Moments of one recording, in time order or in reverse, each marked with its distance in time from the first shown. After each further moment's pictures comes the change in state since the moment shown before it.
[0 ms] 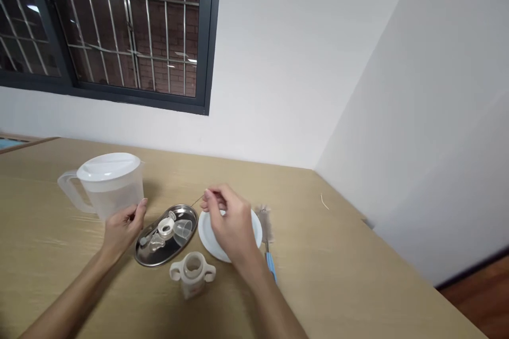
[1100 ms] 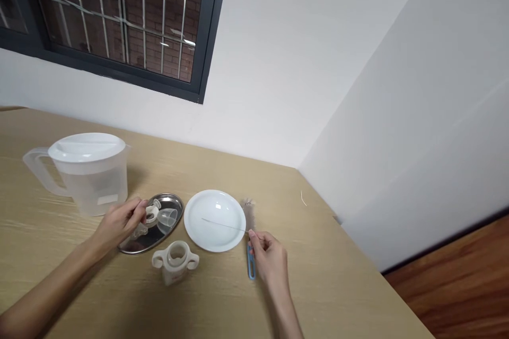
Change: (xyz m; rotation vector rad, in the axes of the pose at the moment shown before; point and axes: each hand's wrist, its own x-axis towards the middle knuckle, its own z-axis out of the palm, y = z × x) left_hand -0.012 0.006 0.015 -0.122 -0.339 0.109; right_hand -0.092 0.121 -0.098 -0.265 0.210 0.595
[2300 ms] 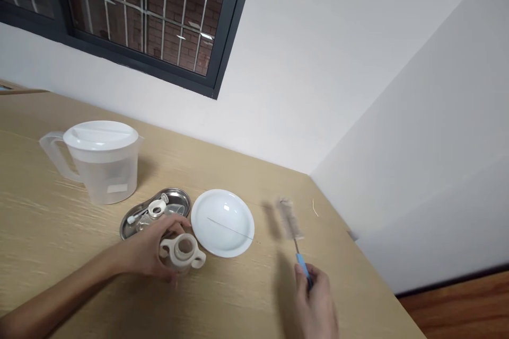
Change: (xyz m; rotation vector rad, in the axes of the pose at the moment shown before) left_hand -0.024 0.053 0.018 -0.399 -0.594 -0.120; right_hand -0.009 0.053 -0.078 -0.493 0.235 0.035
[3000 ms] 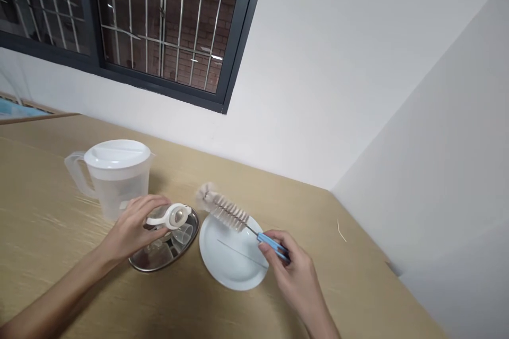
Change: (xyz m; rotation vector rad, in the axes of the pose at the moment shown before) left_hand 0.005 -0.024 -0.060 0.651 0.606 0.209; right_hand 0.022 -0.135 0.020 0.414 -0.271 -0.521
